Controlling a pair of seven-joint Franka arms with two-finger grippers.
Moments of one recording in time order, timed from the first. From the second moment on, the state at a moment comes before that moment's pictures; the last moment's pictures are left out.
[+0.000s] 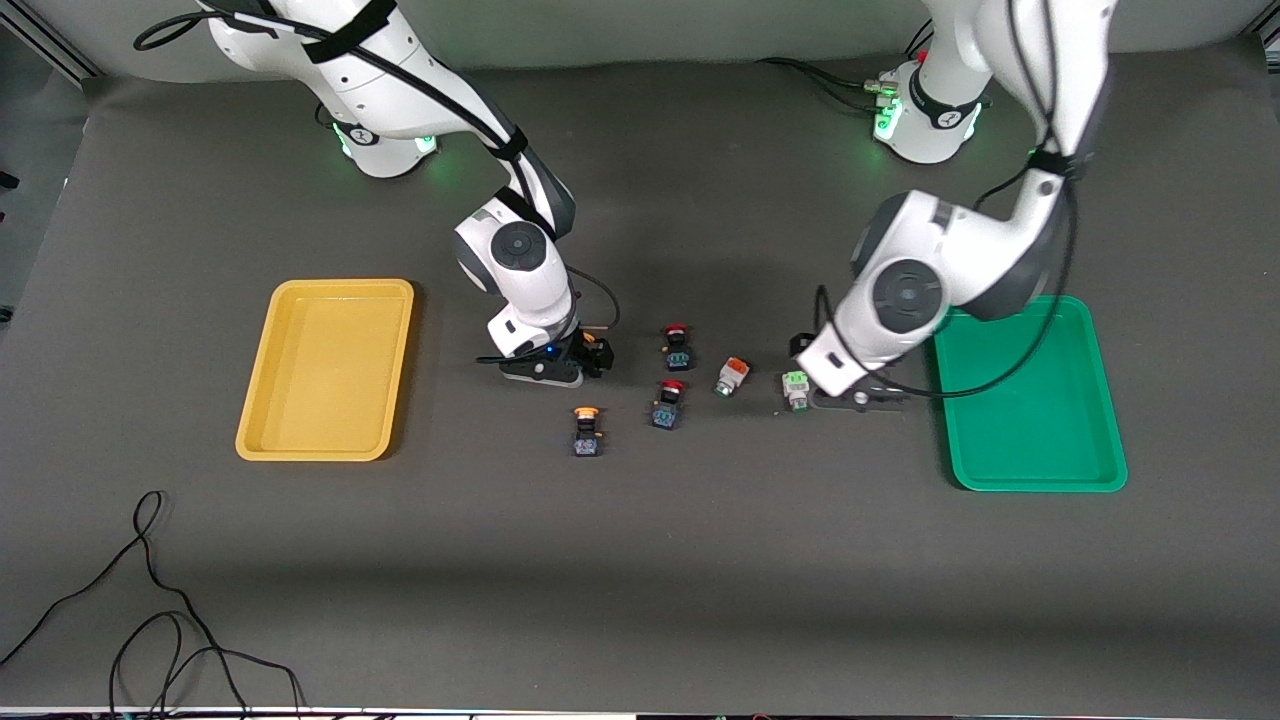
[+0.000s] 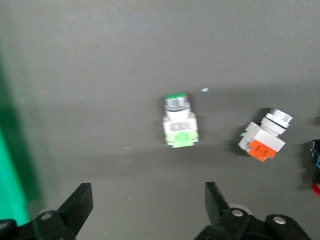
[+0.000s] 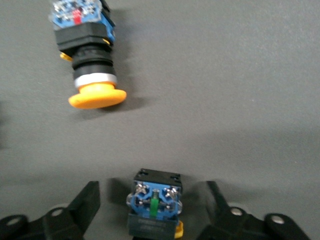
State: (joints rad) left arm -0.34 0.37 -0.15 -1.95 0.02 2.14 -0.45; right arm 0.69 0.56 -0.02 -2.07 -0.10 2.76 0.97
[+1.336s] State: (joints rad) left arm -0.37 0.57 -0.13 -1.98 0.02 2.44 -0.48; right arm 0.63 0.26 -0.27 -1.80 0.02 2.02 0.35
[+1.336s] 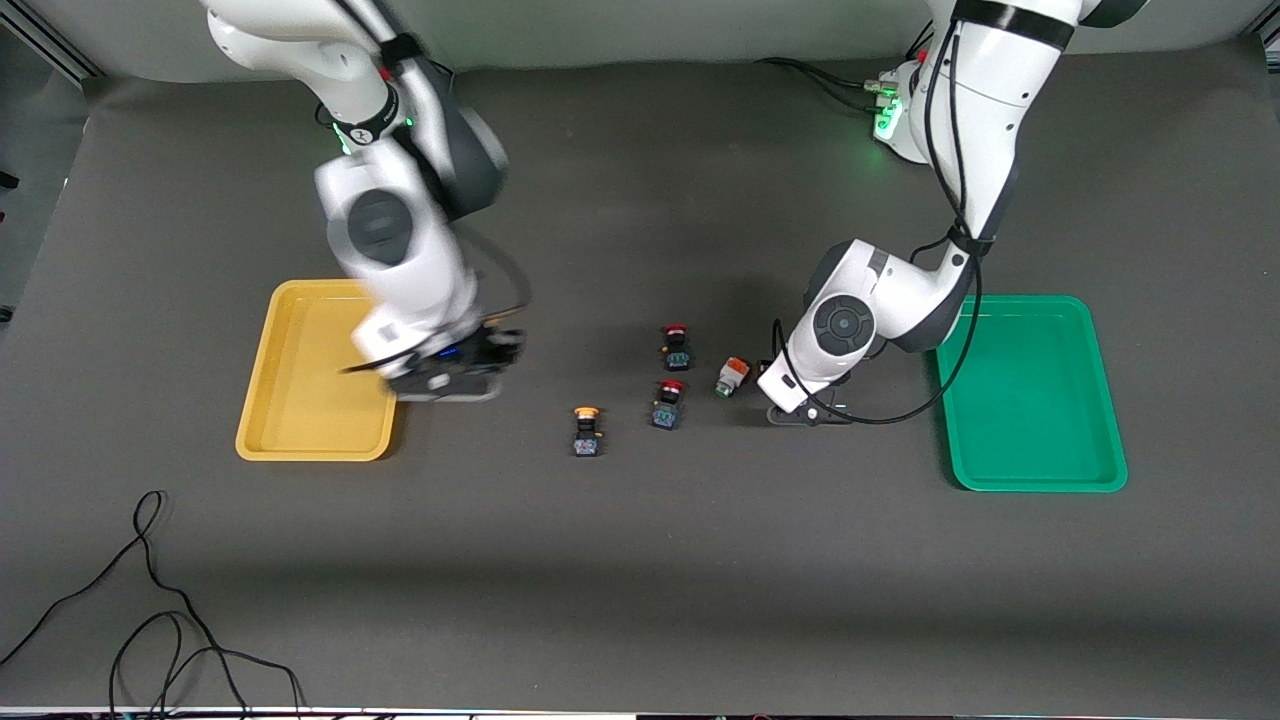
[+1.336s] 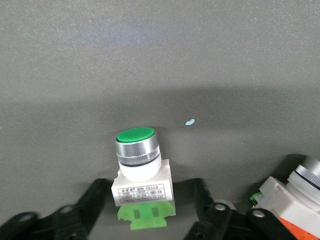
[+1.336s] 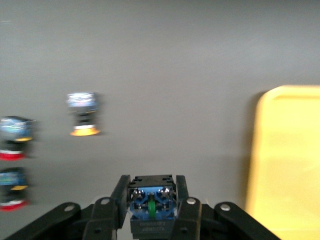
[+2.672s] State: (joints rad) left arm -0.03 0.23 -0.11 -1.52 0.11 1.53 -0.12; right arm 0.60 0.42 -0.73 -2.30 0.63 2.59 -0.80
